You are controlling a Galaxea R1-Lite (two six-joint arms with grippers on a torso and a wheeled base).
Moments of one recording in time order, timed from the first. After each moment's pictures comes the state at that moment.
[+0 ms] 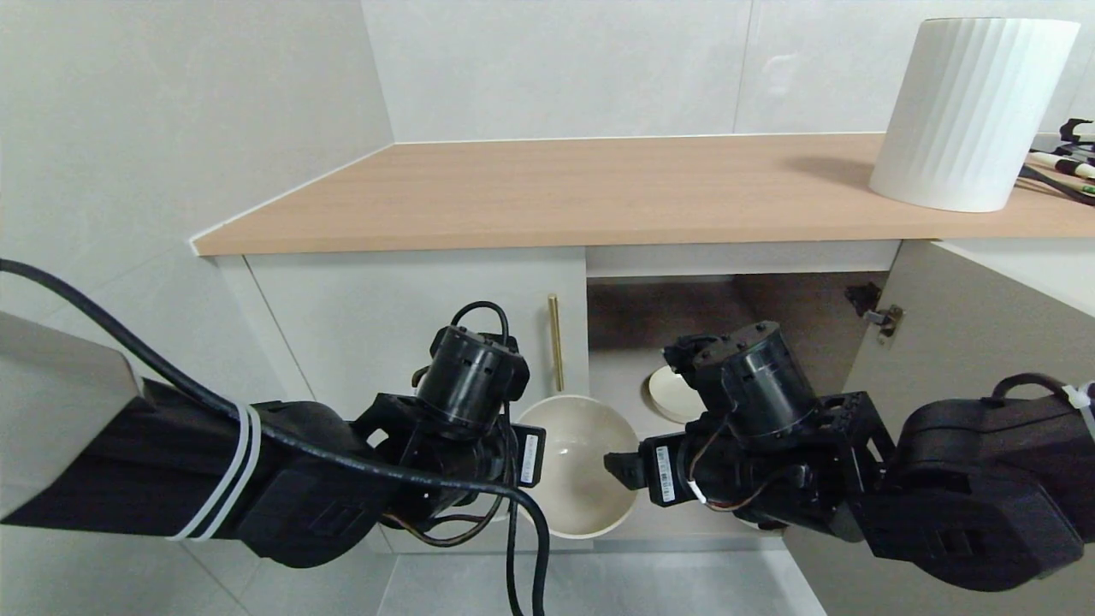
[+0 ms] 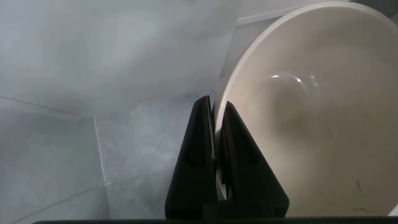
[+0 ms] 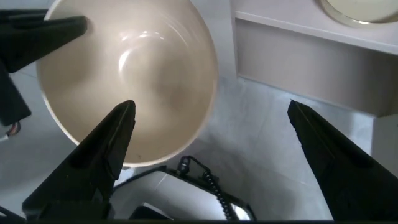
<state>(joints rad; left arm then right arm) -0.67 1.90 -0.94 -0.23 0.33 -0.32 0.82 1.85 -0.99 -0.23 -0.23 0.41</state>
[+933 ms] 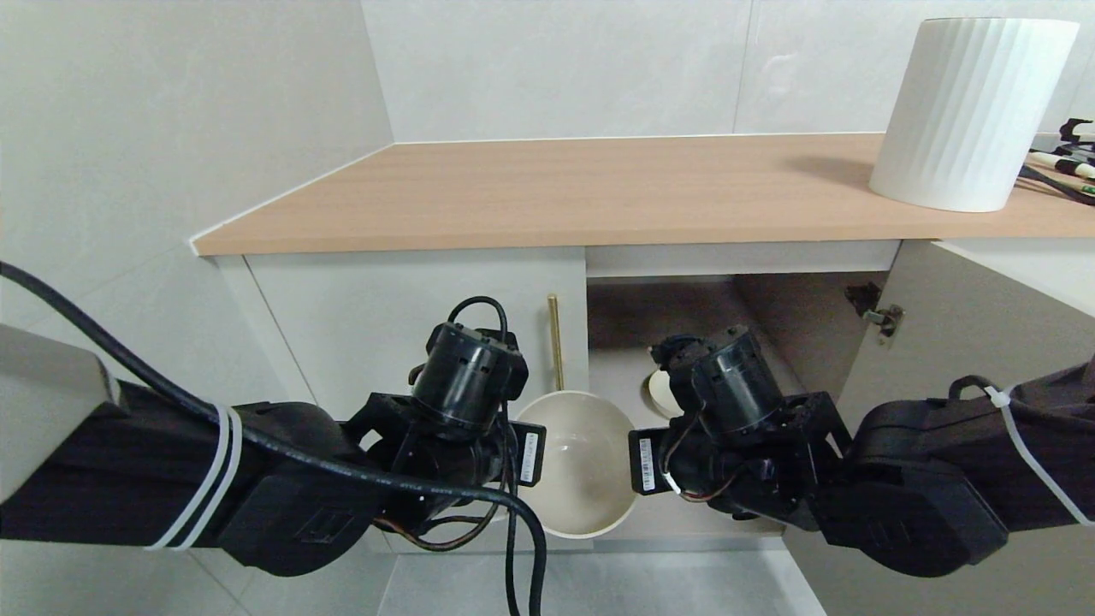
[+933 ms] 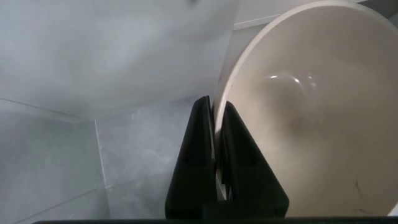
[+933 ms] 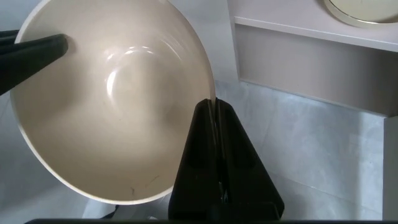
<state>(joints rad) -0.69 1.87 -0.93 -0.24 0.33 -0.32 0.82 1.92 -1.04 -0.27 -0.24 0.45</state>
